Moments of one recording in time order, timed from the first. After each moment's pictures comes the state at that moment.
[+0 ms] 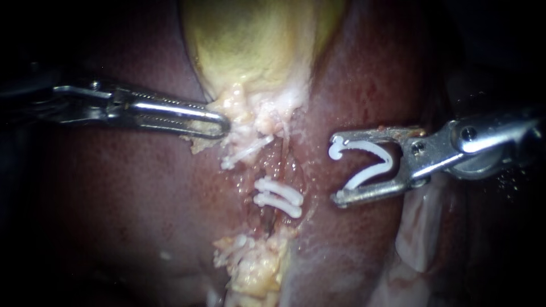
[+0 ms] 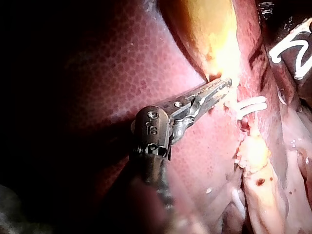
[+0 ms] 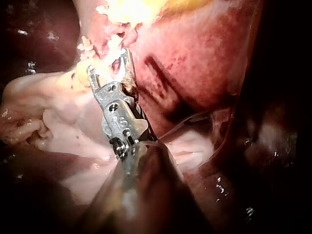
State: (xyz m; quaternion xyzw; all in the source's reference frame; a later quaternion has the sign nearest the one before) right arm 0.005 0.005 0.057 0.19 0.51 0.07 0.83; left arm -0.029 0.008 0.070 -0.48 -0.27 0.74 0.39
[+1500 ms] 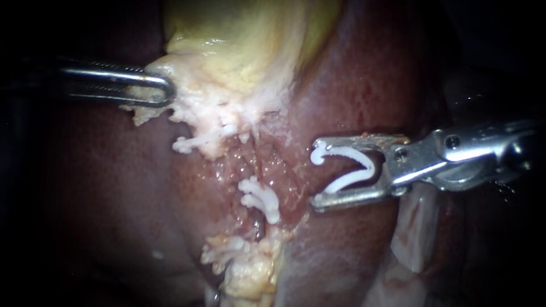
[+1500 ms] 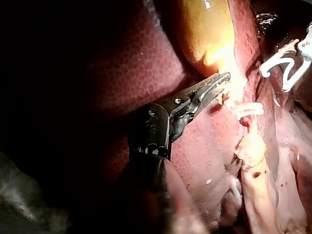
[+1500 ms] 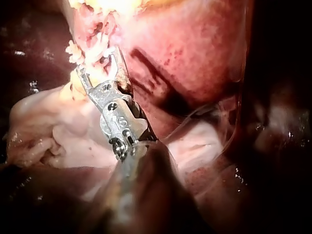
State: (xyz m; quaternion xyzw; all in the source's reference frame) right arm 0.008 0.004 0.057 0.24 0.51 0.14 0.81; left arm -0.023 0.012 0.058 -0.51 -0.23 0.73 0.38
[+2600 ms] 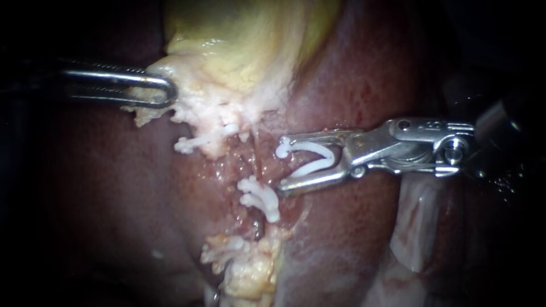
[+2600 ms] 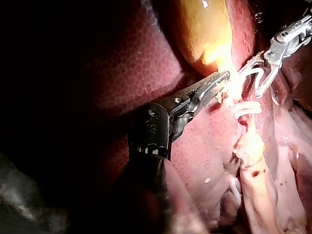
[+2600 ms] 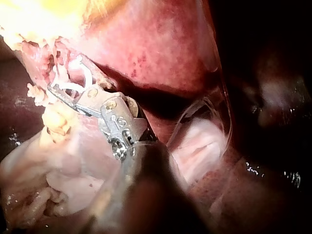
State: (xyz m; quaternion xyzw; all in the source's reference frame) right arm 0.012 0.006 0.067 0.30 0.53 0.21 0.76; left arm -0.023 0.012 0.059 -0.51 -0.22 0.73 0.38
